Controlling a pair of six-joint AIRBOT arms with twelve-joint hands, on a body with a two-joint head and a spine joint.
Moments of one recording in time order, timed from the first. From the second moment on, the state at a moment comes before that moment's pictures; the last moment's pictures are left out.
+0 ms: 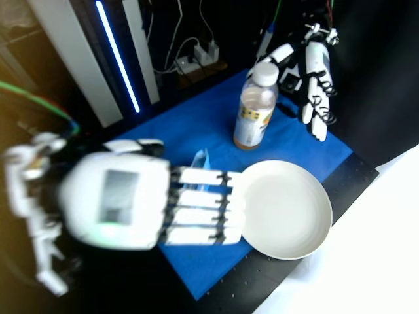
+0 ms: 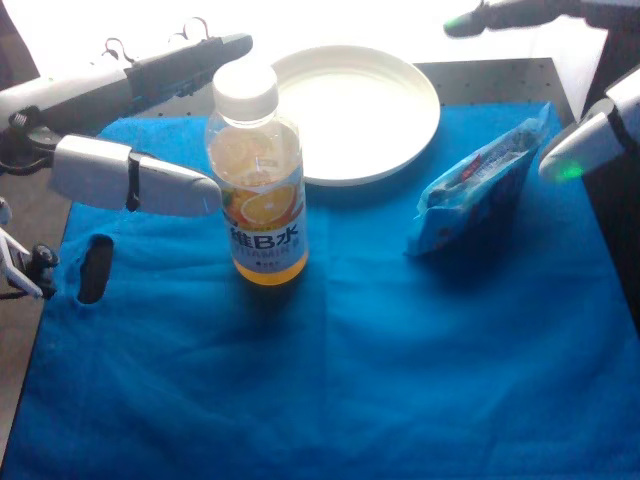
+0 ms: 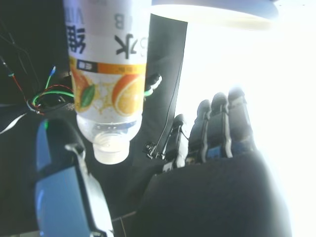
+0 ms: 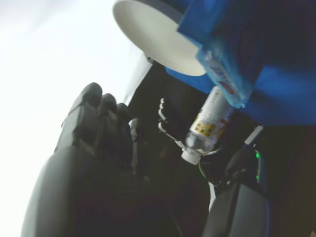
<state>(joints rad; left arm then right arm) 0.78 -1.04 1.43 0.40 -0.83 0.03 -0.44 -1.07 1.57 -1.15 0.65 0.45</state>
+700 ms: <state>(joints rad) 0.80 -1.02 1.42 0.31 -0.87 0.08 -0.44 -1.18 1.61 -1.41 0.61 0.57</state>
